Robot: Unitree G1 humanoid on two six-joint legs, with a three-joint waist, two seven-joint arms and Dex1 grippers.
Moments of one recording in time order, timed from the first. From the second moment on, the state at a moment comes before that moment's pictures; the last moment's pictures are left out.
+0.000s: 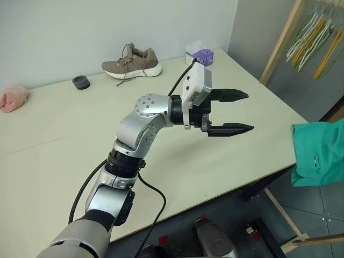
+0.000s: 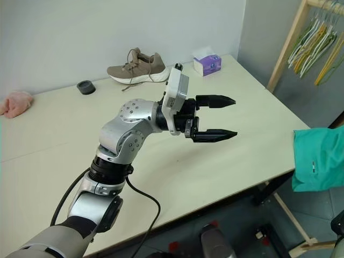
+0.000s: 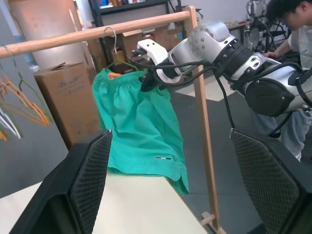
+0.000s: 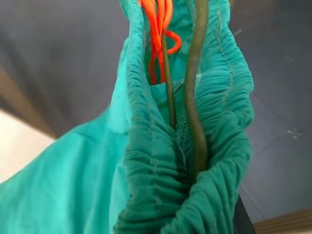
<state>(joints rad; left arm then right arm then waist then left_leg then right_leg) -0.90 0.25 -0.21 -0.03 -0.49 0.43 -1.09 -0.62 -0.88 -0.77 0.11 0.14 1.29 0.14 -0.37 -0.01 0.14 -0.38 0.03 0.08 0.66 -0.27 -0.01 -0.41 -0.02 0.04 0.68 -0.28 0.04</state>
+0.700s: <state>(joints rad) -0.90 0.24 -0.21 -0.02 -0.47 0.40 -1.10 -0.51 -0.86 -0.73 -0.07 0.20 1.23 0.19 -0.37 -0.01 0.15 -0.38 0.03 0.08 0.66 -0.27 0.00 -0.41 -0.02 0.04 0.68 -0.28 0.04</state>
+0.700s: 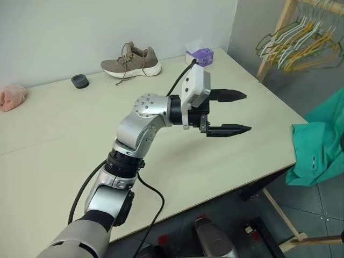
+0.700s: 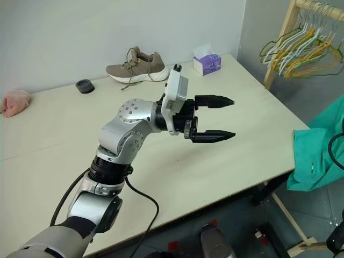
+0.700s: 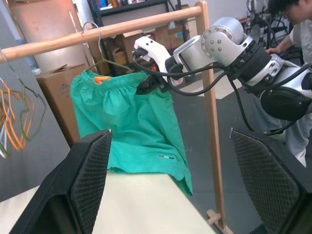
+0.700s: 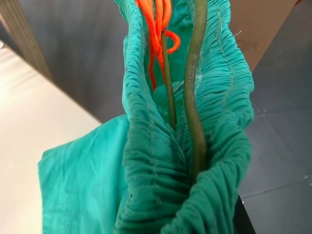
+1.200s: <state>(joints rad) -0.93 0.21 -0.21 0.02 -0.46 0.36 -1.10 -0.56 -0.86 -0.85 -0.01 0.13 1.22 0.02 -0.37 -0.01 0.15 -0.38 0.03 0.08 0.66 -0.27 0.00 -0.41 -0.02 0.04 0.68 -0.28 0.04</state>
